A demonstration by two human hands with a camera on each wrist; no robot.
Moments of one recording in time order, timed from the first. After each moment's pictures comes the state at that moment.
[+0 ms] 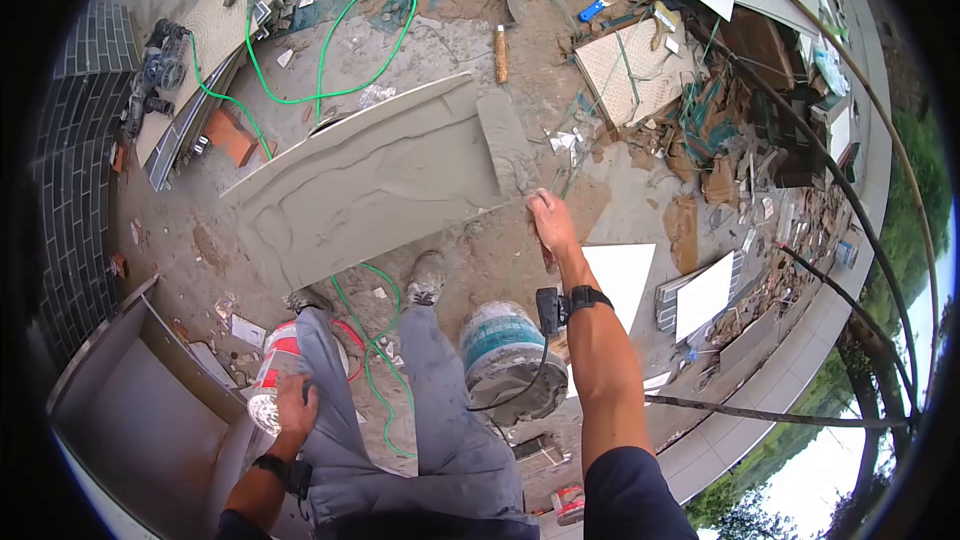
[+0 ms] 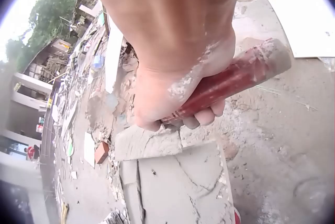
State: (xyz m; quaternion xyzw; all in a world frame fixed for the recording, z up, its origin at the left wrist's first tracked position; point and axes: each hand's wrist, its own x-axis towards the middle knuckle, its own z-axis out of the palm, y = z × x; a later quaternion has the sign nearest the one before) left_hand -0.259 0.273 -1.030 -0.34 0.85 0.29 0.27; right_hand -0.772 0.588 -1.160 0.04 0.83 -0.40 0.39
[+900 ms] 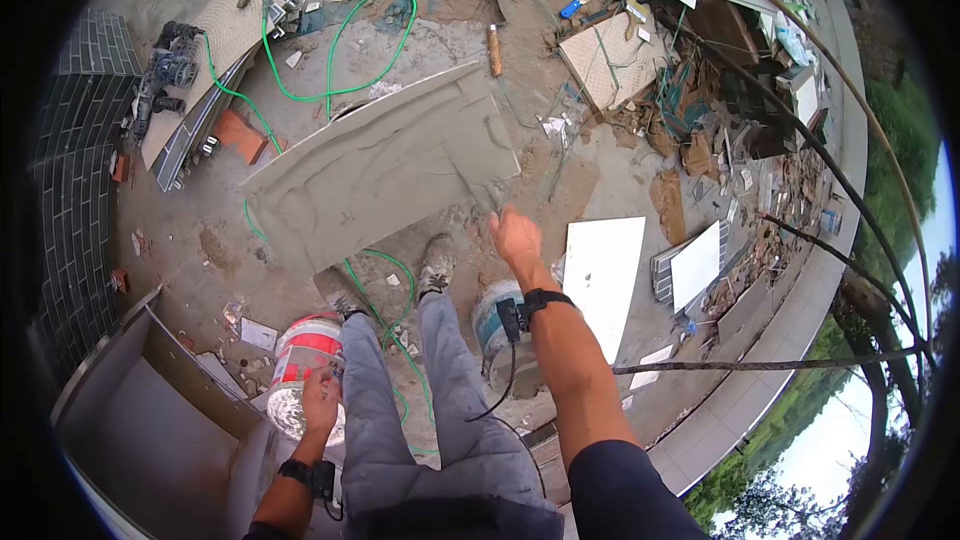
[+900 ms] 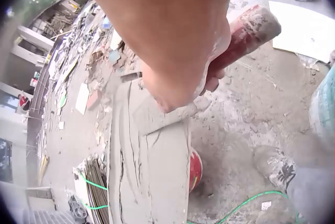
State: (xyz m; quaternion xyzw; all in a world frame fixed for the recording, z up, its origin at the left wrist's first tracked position) left_hand -0.195 0.270 -1.027 -0.44 0.77 0.44 0.17; right_hand -0.642 0.524 -1.108 -0.12 0.94 -0.02 0.33
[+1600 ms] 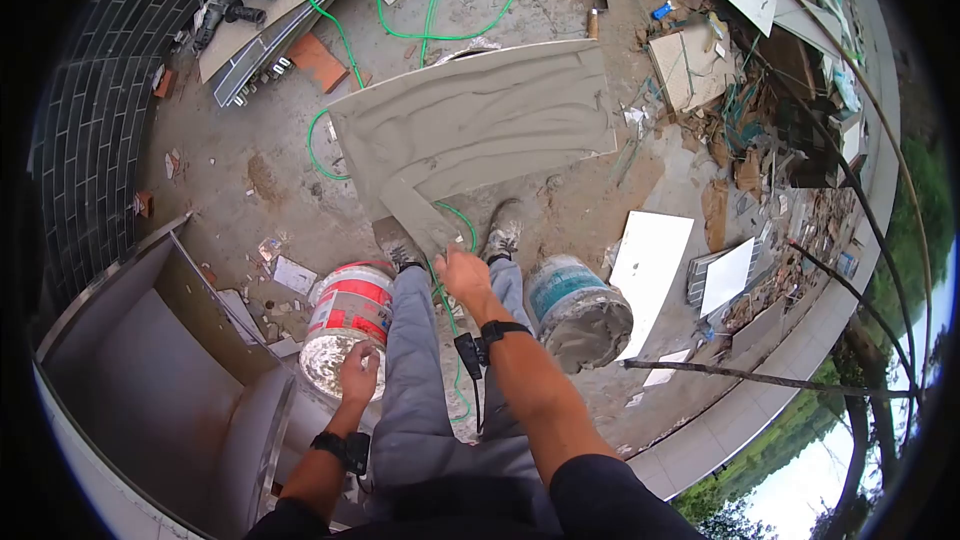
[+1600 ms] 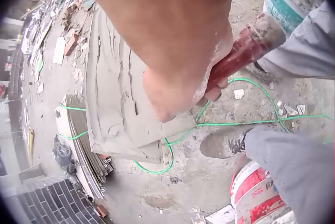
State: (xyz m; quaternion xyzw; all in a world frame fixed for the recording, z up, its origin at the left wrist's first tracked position) left_hand -0.089 0.244 -1.035 -0.48 0.73 0.45 0.17; right_hand -0.381 0.359 -1.126 -0.20 0.88 -0.15 0.41
